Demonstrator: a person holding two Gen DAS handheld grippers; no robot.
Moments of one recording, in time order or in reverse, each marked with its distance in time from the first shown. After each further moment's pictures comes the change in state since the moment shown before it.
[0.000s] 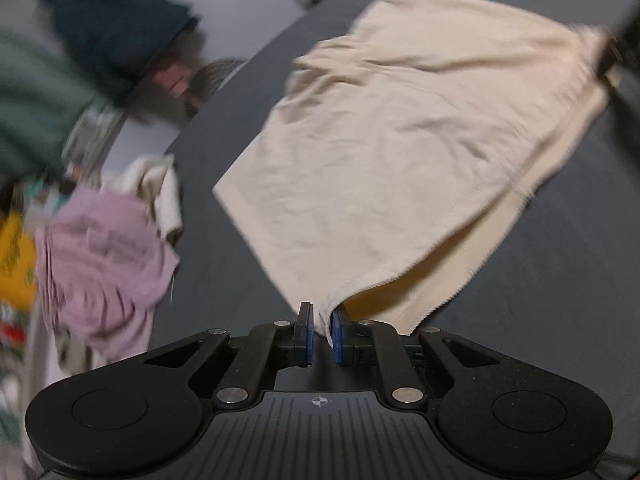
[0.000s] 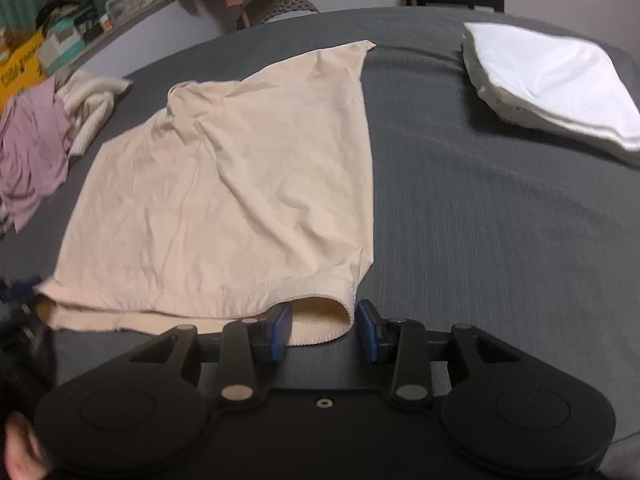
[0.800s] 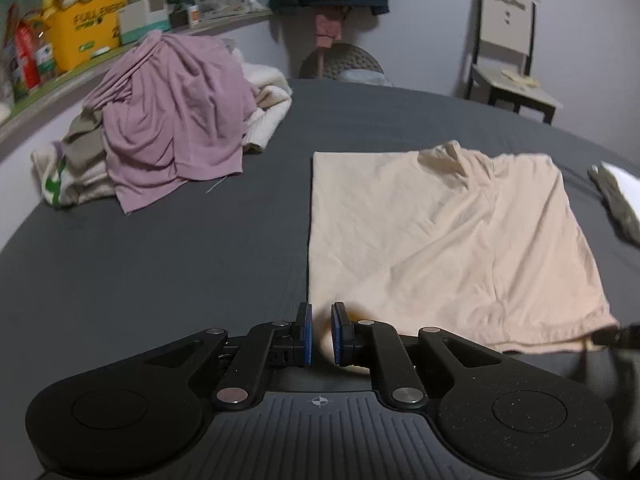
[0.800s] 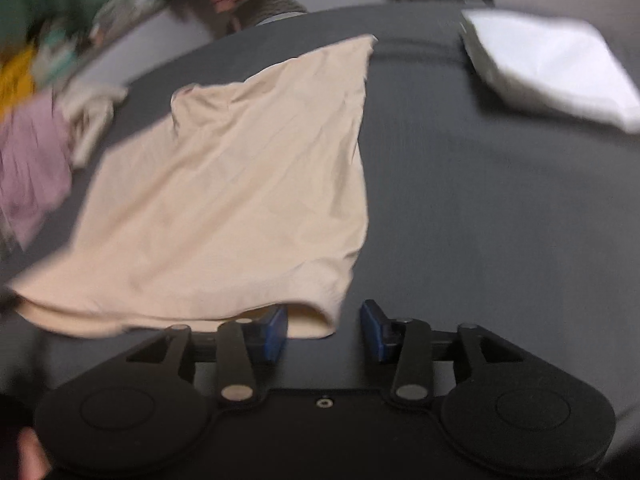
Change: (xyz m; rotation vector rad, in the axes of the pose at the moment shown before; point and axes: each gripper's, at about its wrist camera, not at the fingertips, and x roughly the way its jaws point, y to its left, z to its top) left arm -0.019 0.076 -0.053 -0.775 -0.039 -0.097; right arm -0.003 0.008 -0.010 0.164 -0.016 0.052
